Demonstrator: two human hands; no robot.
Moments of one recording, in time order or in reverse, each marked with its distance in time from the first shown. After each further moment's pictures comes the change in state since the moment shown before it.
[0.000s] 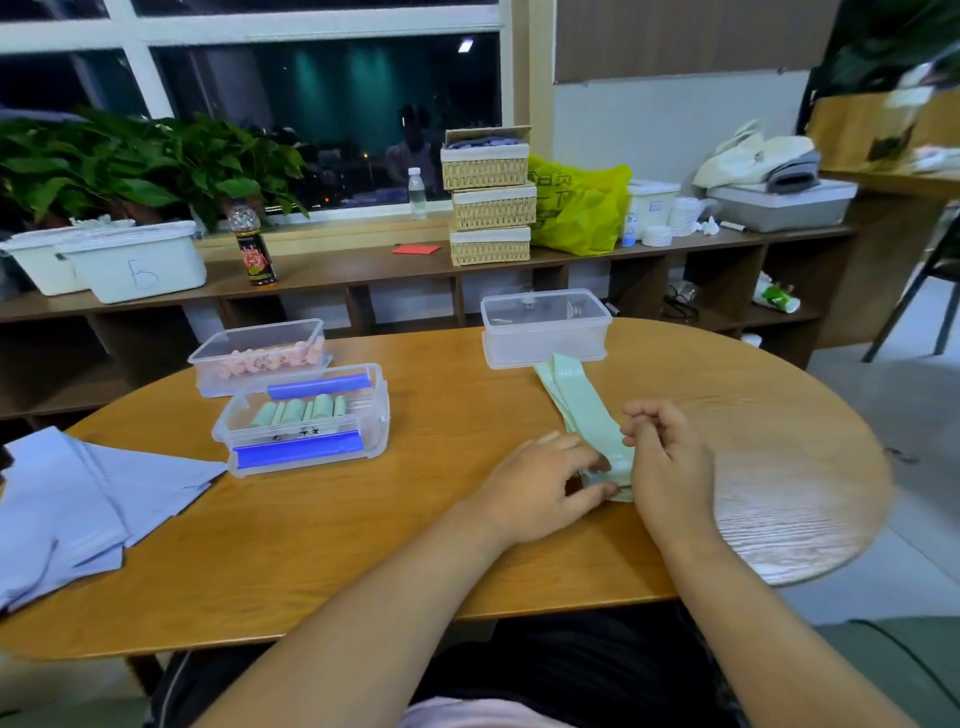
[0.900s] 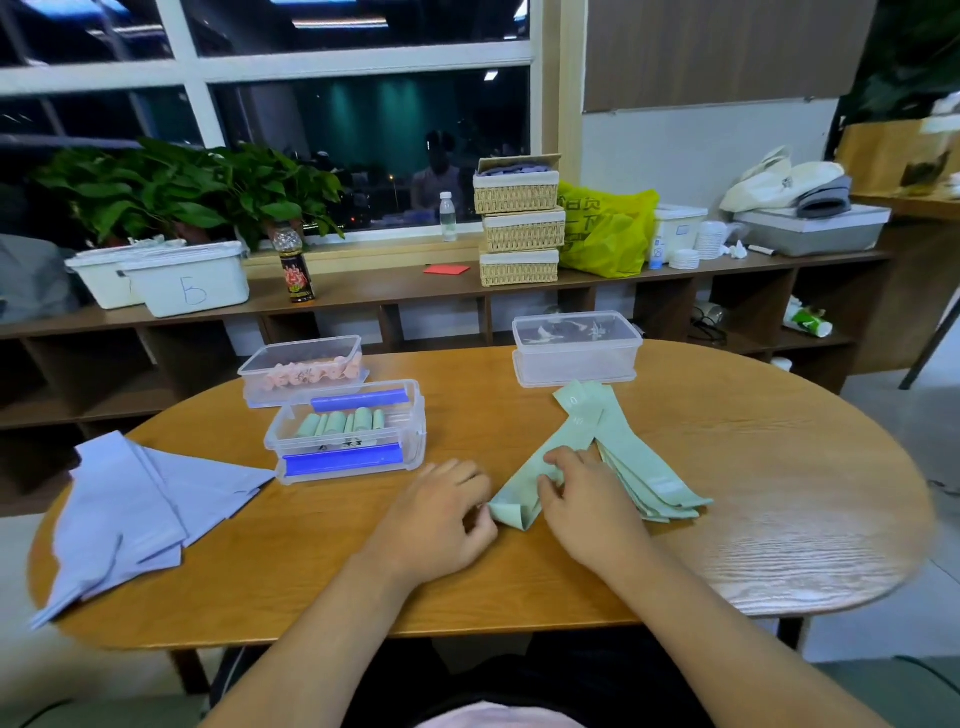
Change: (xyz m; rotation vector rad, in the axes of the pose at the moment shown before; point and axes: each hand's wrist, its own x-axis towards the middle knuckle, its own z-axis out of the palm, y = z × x) left_hand -0.113 -0.056 -0.072 0.295 0.133 -0.161; right_hand -0.034 -0.021 0.077 -0.556 -0.516 -0.161
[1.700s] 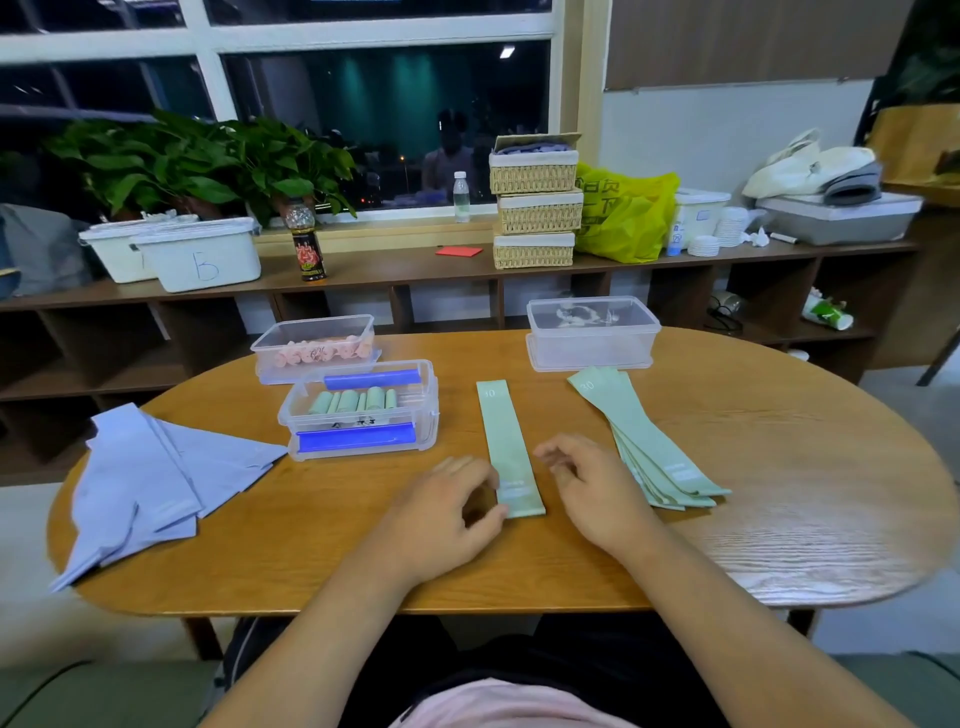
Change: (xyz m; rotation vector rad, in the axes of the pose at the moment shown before) left_hand -0.022 0.001 -0.008 -0.197 -0.138 -0.185; right_hand 0.008 0.007 0.006 0.221 -0.089 -0.083
